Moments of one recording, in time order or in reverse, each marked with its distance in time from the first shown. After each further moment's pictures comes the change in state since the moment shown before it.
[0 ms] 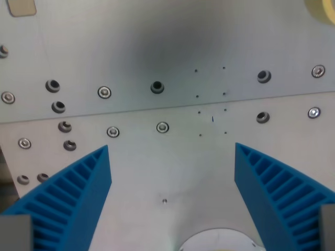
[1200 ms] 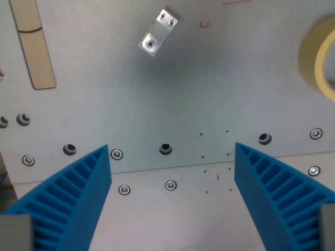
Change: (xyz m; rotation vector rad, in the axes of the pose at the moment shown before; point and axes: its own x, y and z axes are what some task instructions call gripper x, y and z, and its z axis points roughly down) arm 0.069 0.000 -0.007 0.016 0.080 0.016
